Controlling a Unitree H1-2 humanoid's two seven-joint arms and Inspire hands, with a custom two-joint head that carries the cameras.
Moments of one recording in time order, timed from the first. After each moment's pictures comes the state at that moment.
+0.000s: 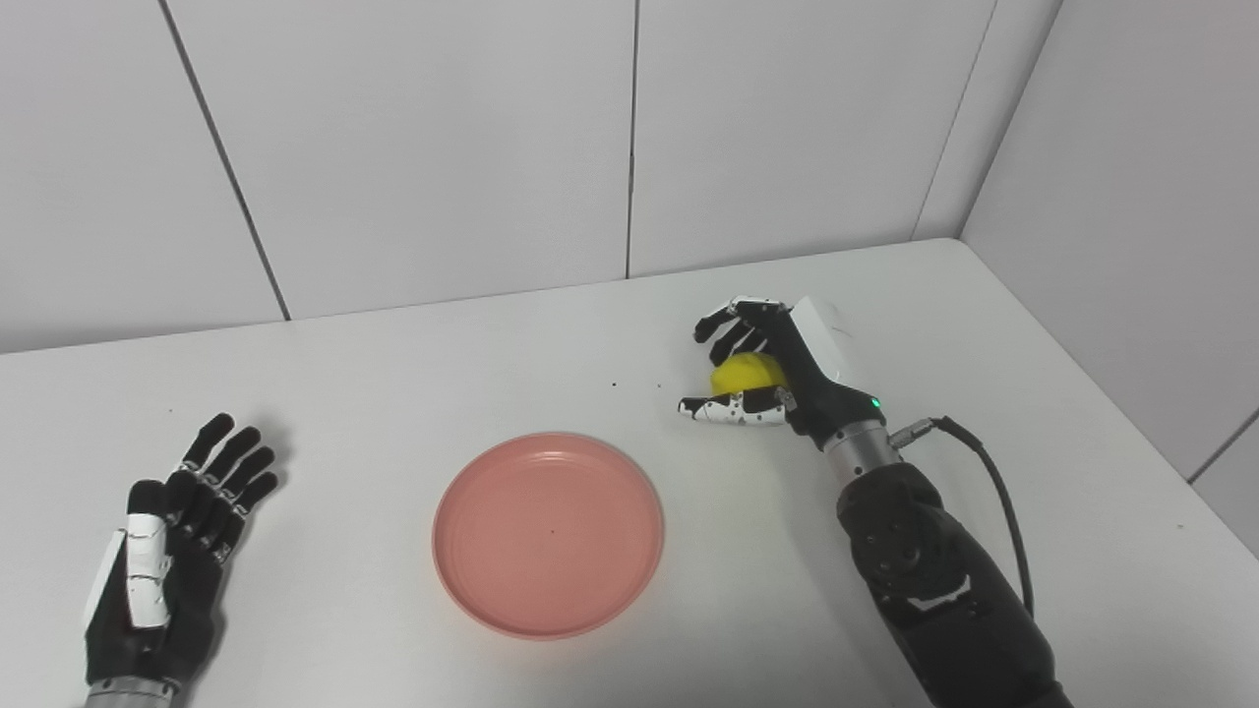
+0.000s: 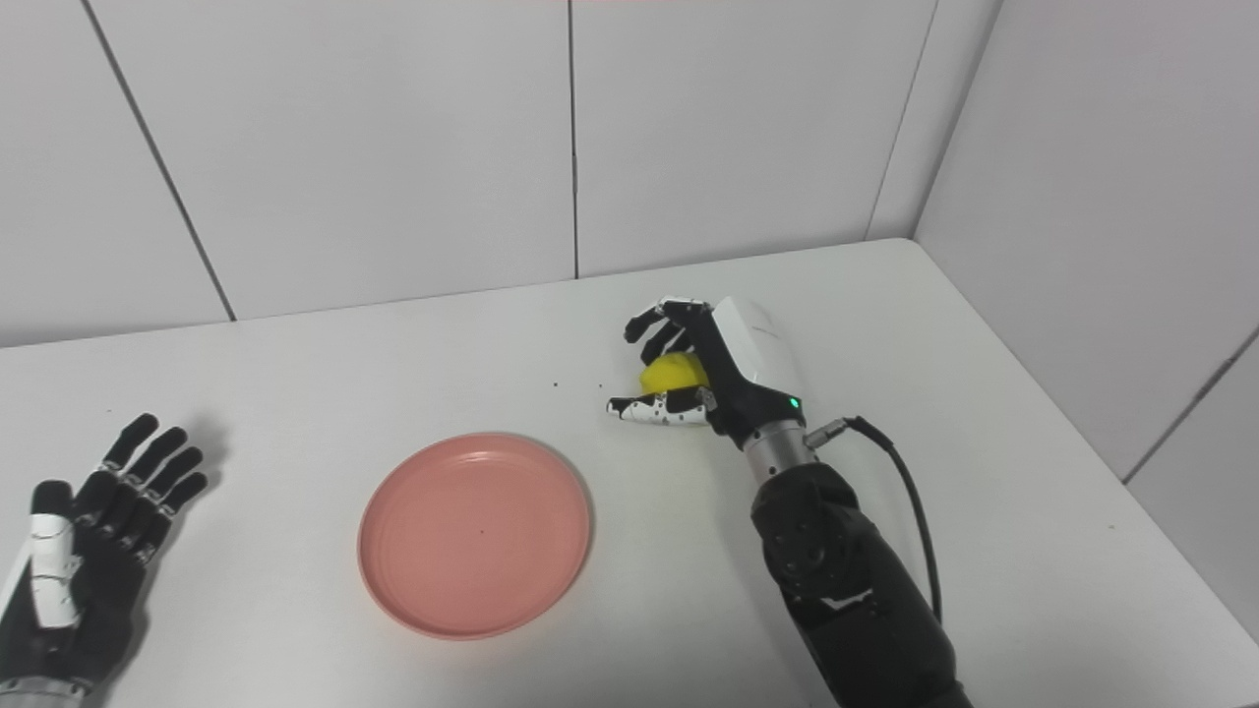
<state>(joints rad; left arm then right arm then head) -0.12 0.18 0.12 0.09 -0.36 -0.07 -0.32 -0.27 -0.30 0.13 -0.13 -0.54 0.17 -0.04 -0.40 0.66</state>
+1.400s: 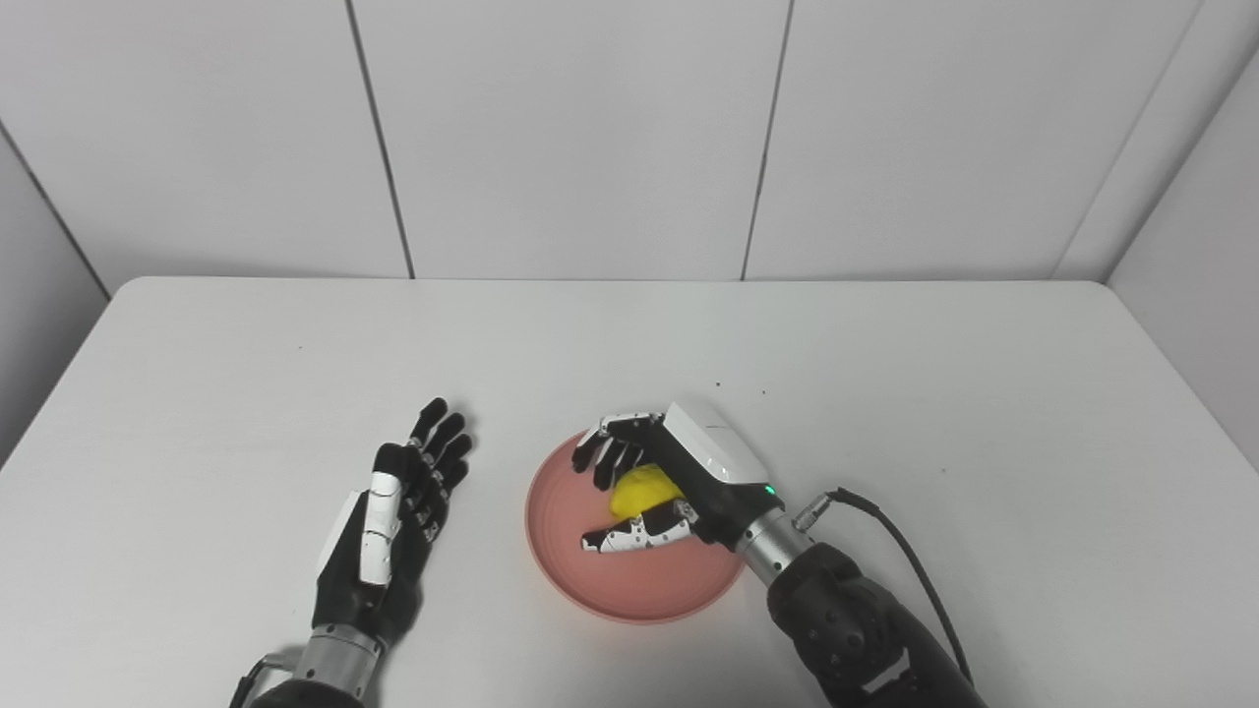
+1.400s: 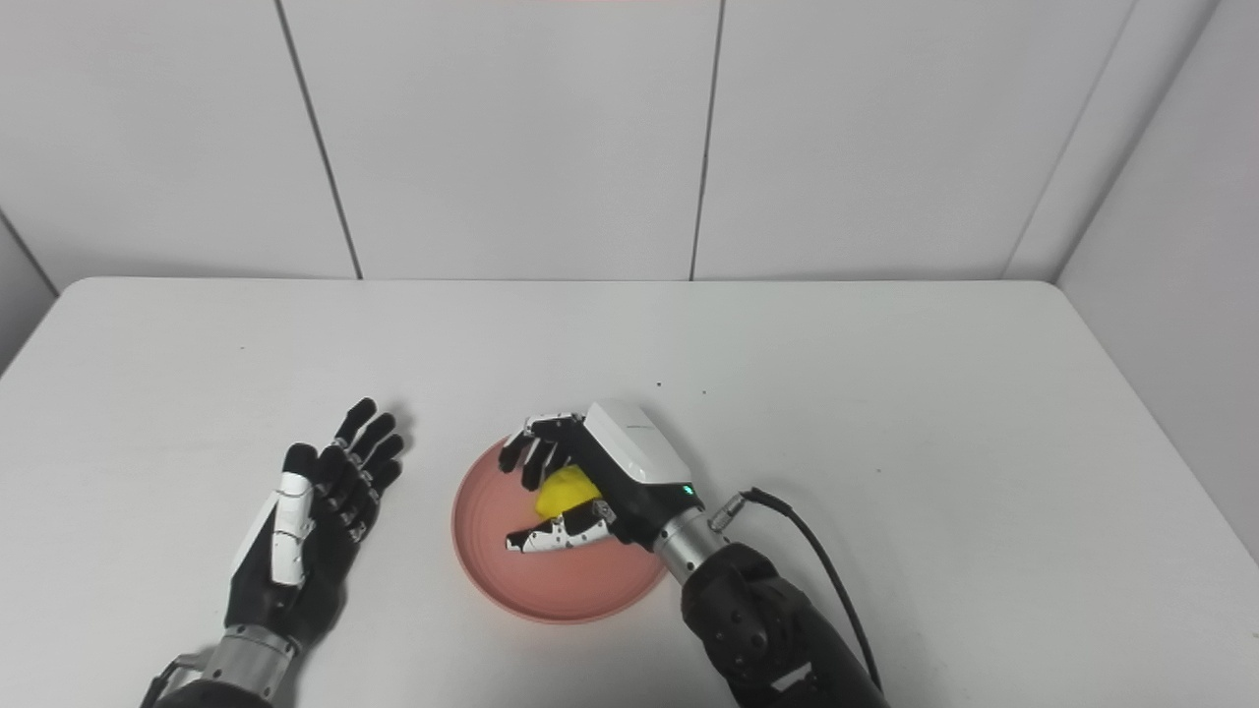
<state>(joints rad) -0.02 0.04 -0.03 -0.13 -0.23 0.10 -0.20 -0.32 -0.18 0.41 0.03 -0.54 -0.05 0.11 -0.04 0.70</state>
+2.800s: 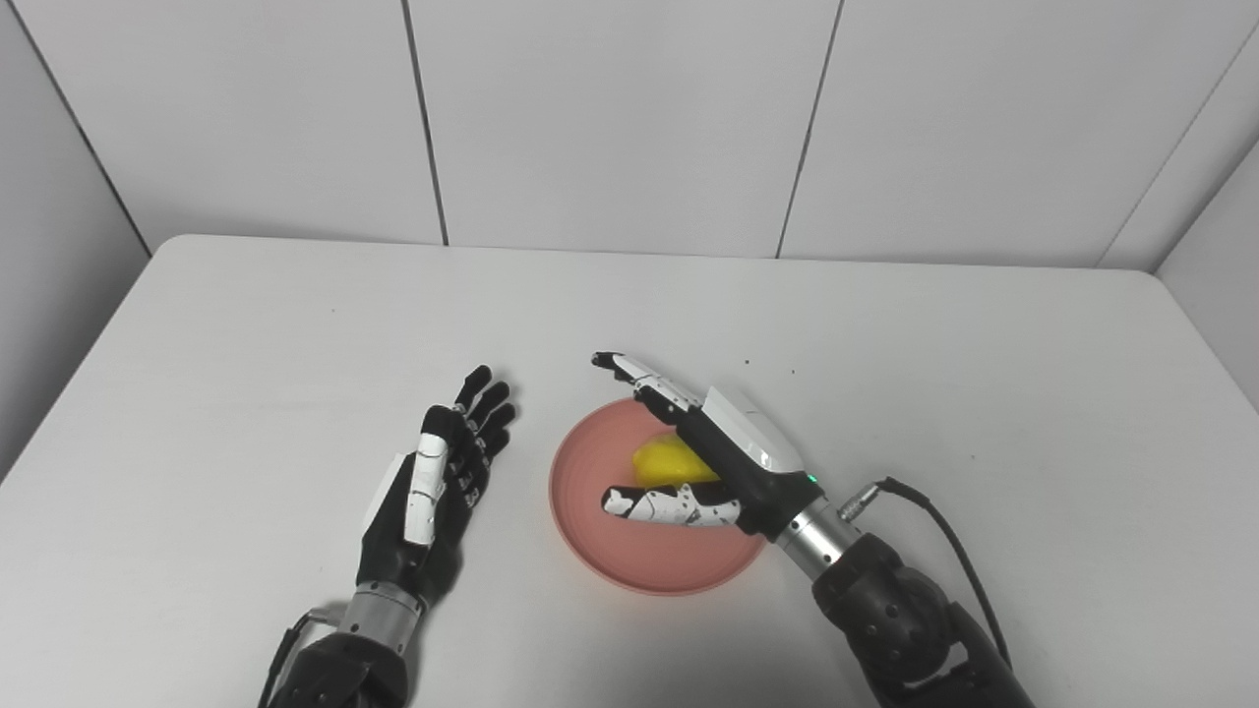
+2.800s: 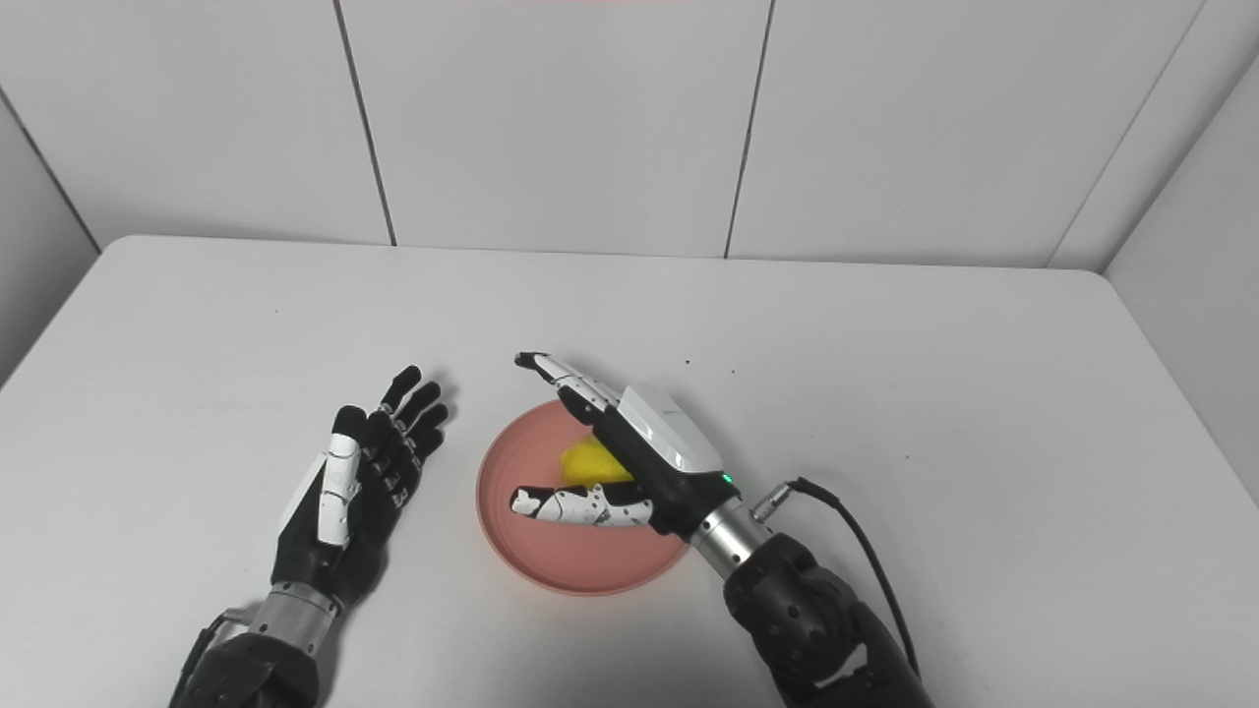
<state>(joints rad) -0.02 0.03 -0.04 -0.13 -0.23 0.11 -0.18 -0.27 -0.19 0.34 -0.08 -0.38 -0.14 0.20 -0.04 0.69</state>
